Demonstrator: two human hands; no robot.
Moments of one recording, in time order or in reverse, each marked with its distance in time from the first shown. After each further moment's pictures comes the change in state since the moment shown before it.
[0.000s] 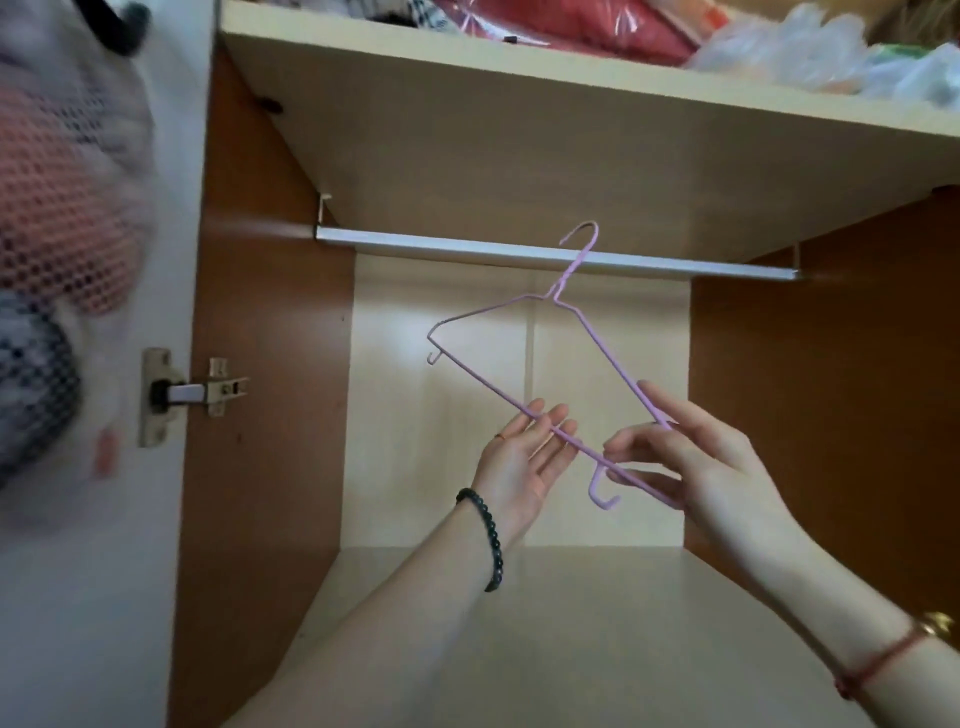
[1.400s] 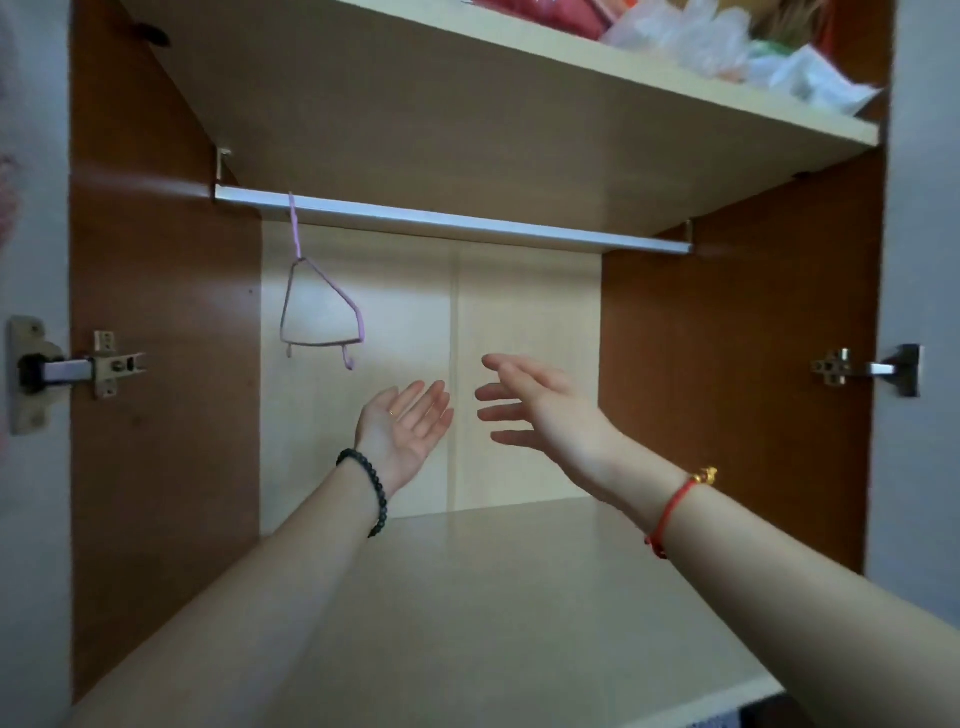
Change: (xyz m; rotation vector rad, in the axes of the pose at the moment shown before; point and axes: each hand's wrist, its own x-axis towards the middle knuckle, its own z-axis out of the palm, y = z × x) left_hand 0.025 0.025 -0.049 -0.088 0.131 -0.089; right_hand 0.013 -0.007 0.042 -0.158 -0.064 0.193
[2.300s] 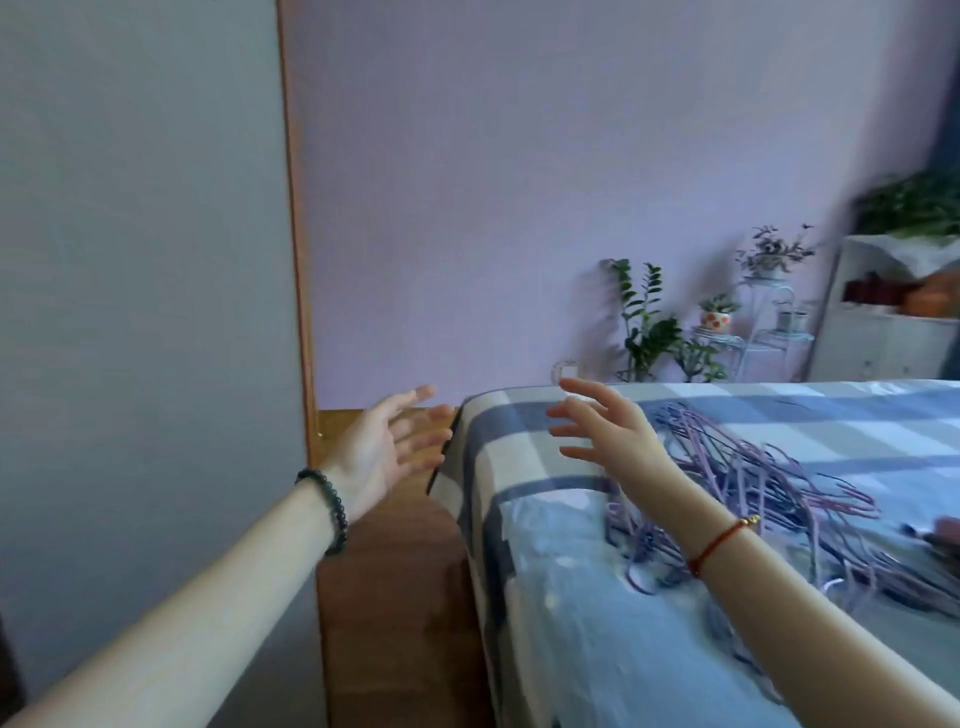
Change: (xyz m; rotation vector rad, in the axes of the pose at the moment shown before) left_hand -0.404 -0.398 0.258 0.231 -1.136 -0.931; right_hand -0.584 -0.096 -0.256 -0.557 1.443 0.362
